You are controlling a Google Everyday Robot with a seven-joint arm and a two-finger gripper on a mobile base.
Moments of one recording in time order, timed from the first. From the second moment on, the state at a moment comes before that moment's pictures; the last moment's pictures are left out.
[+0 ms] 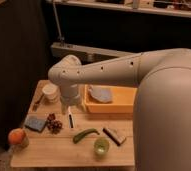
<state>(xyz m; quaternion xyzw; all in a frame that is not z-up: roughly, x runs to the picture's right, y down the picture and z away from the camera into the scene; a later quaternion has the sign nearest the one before) -0.107 0.102 0.703 -0.26 0.23 0.64 0.68</state>
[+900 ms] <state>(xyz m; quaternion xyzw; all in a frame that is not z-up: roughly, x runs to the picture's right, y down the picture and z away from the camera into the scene) -0.221 0.064 0.682 -0.32 0.07 0.45 0.83</state>
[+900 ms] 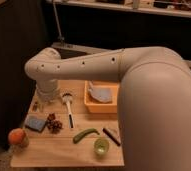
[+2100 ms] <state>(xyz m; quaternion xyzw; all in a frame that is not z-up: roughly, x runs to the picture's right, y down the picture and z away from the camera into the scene) -0.236 0.110 0.758 -0.32 0.05 0.42 0.85</state>
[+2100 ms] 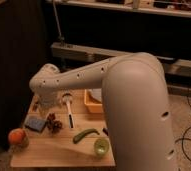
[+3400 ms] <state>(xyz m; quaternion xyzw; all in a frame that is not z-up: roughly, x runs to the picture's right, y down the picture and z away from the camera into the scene) -0.264 0.143 0.816 -0.39 0.06 0.40 0.83</state>
